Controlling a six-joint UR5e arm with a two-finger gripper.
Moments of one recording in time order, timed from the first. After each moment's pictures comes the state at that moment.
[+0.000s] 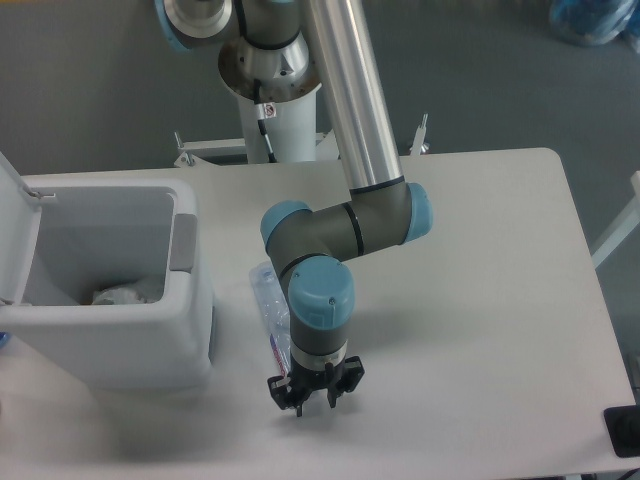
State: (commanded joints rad) arm 2.32 -2.24 -1.54 -0.74 1.47 0.04
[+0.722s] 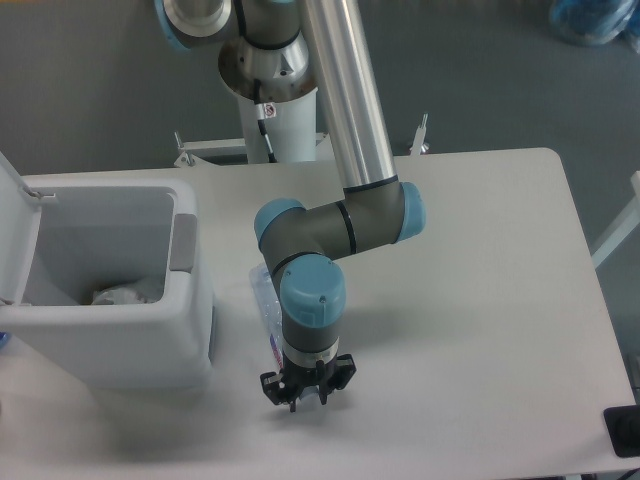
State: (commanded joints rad) arm 2.32 -2.23 -1.56 -0.73 1.47 0.05
